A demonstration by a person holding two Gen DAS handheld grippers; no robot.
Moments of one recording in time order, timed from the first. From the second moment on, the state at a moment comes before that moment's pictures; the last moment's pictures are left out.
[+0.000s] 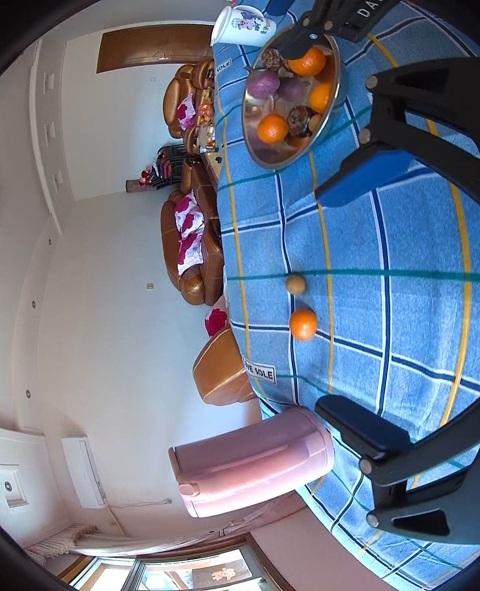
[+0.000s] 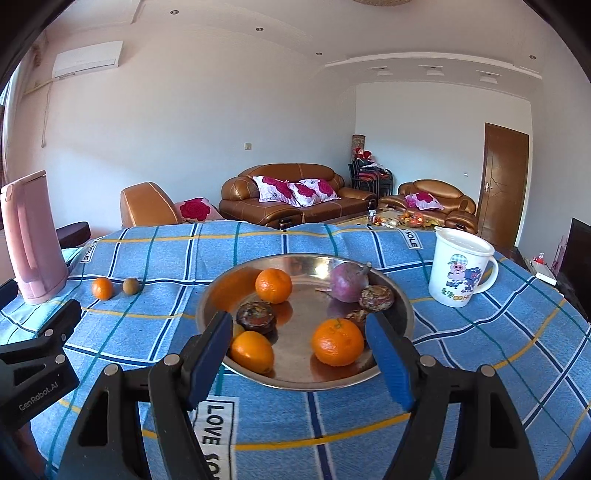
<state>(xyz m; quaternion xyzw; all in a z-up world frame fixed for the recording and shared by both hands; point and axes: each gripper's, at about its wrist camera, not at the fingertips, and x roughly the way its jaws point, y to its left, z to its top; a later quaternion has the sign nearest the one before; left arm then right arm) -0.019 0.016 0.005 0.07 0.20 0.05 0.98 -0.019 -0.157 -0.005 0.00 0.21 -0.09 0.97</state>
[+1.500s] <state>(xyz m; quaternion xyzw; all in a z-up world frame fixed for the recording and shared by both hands) 0.053 0.159 -0.032 -0.04 0.34 0.16 0.92 0.213 0.026 -0.056 -0.06 0.42 0.09 0.90</state>
